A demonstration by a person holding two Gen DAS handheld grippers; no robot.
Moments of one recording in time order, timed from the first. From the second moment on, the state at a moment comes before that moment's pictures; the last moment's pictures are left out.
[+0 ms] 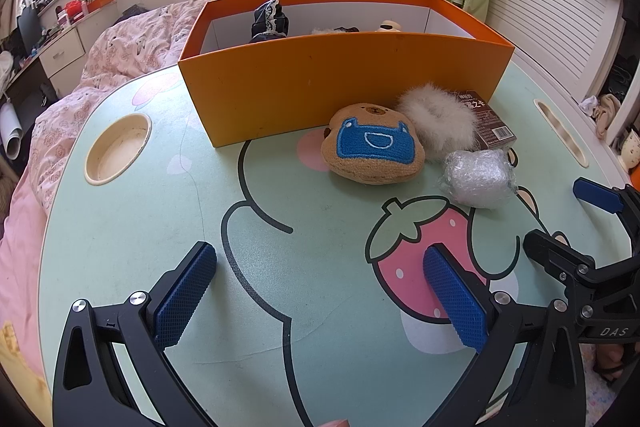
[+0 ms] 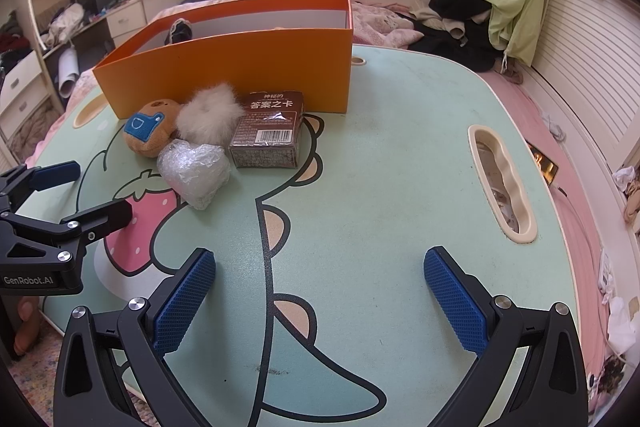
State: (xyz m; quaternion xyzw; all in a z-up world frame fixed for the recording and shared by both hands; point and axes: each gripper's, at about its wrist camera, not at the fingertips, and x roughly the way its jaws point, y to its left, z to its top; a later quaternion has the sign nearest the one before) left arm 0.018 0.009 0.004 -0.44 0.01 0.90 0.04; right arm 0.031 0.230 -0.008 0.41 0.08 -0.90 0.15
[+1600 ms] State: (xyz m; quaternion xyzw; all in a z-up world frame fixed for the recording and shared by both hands) left arm 0.019 0.009 0.004 -0.44 0.01 0.90 0.04; right arm -0.007 0.232 0.022 0.42 0.01 -0.89 0.16
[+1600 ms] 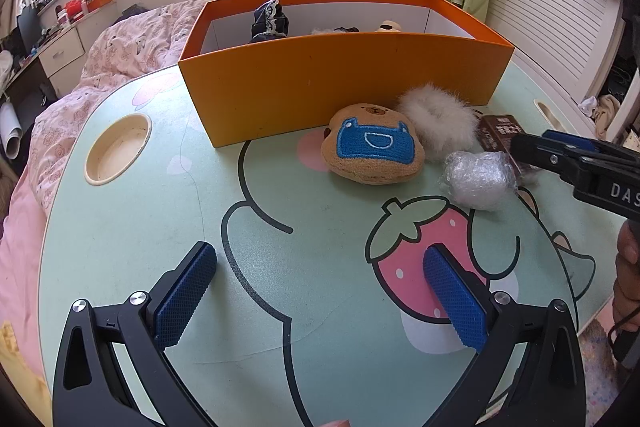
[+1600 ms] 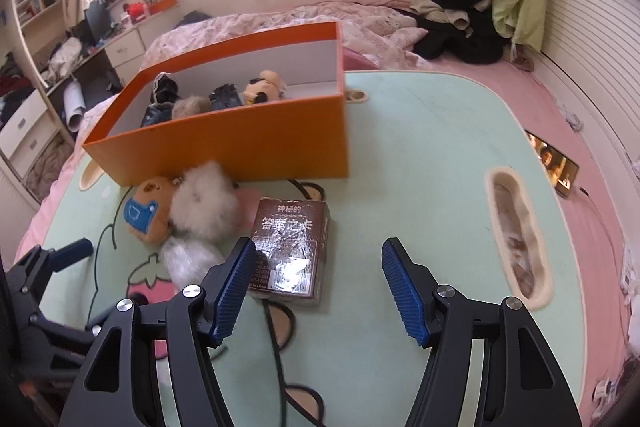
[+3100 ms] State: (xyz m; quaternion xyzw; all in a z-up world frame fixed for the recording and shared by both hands) left arm -0.035 0.013 0.030 -0.43 -0.01 0.90 0.08; right arm 0.007 0.234 -0.001 0.38 0.02 -0.92 0.13
